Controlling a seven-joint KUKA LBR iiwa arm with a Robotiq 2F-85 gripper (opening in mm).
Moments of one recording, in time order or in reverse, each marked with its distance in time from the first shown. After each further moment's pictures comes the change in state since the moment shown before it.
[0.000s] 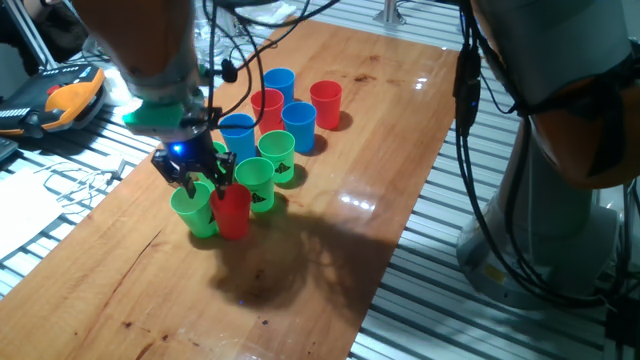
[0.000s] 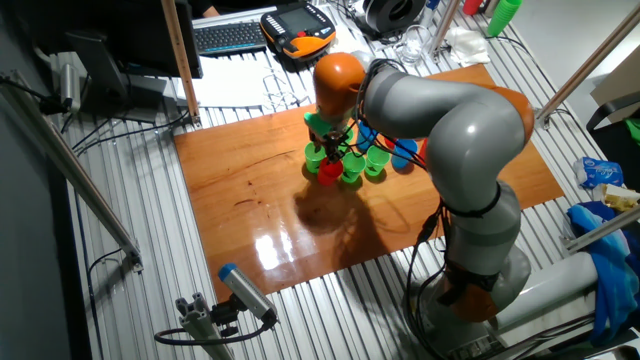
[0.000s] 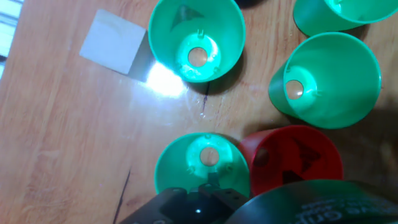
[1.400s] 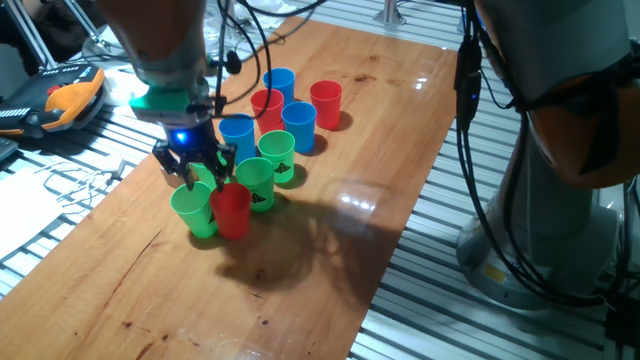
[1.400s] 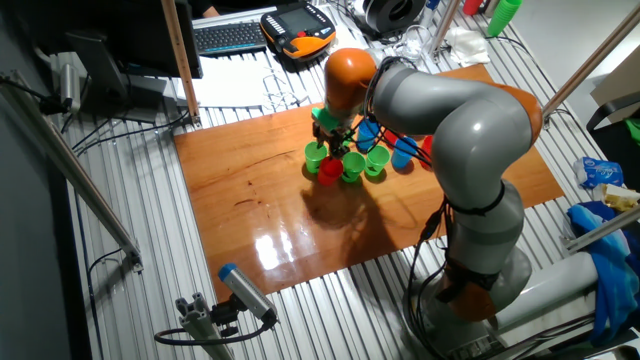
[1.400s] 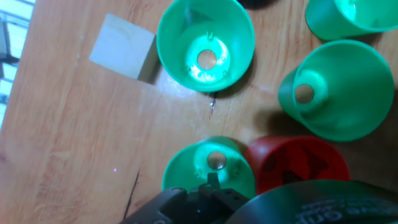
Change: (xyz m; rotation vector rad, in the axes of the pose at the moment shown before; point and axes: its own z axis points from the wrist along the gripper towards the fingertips) arm -0.019 0.004 -0.008 -0.005 0.025 -0.042
